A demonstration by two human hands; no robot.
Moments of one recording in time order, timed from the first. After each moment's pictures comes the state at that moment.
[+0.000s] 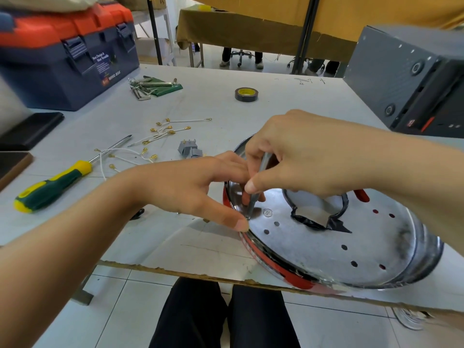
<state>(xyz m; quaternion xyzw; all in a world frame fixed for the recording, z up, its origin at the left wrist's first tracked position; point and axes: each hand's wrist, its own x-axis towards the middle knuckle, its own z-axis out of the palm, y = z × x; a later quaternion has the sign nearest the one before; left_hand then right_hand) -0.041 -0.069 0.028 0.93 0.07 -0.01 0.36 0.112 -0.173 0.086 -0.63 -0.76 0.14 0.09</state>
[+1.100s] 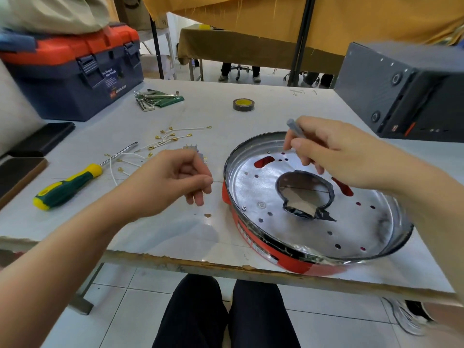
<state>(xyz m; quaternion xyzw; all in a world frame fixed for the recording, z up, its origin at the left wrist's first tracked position) -0.075 -0.078 0.007 0.82 0.27 0.24 0.46 0.170 -0.202 0.057 -0.68 -0.67 0.13 0.26</state>
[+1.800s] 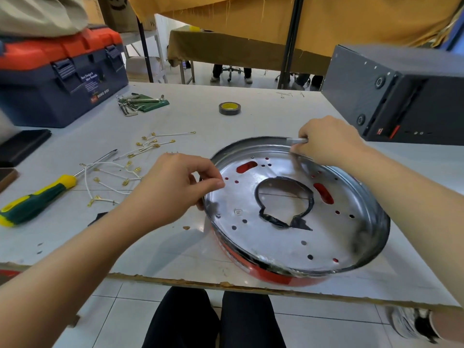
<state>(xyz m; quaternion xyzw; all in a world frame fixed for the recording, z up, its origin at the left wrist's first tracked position) -0.029 -0.096 0.015 0.88 0.31 0.26 0.26 0.243 -0.143 0.032 -0.84 -0.54 -0.08 0.04</state>
